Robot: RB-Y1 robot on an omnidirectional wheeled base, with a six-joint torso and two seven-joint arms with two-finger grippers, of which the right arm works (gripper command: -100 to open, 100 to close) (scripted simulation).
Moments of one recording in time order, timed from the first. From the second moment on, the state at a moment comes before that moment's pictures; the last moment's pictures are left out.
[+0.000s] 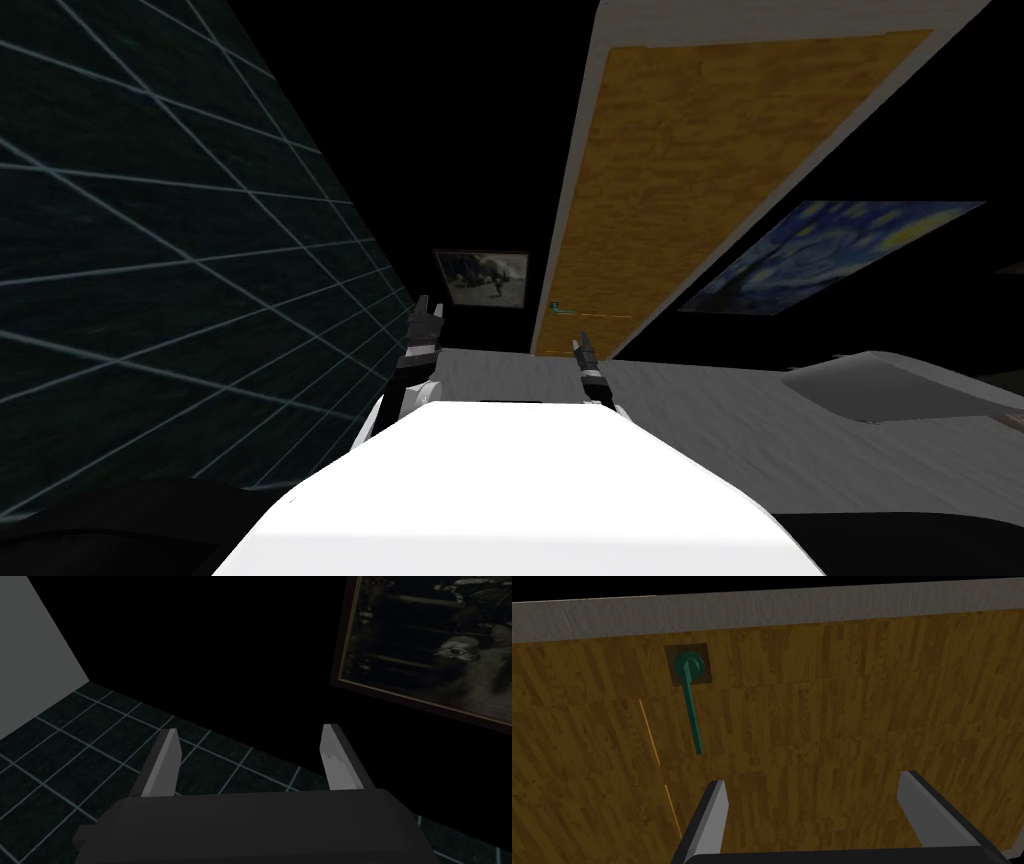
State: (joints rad) arm 0.28 -0.18 -0.06 -1.31 -0.01 -0.72 -0.16
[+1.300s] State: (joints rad) arm 0.22 -0.21 -0.07 -1.02 -0.04 -0.79 -0.19
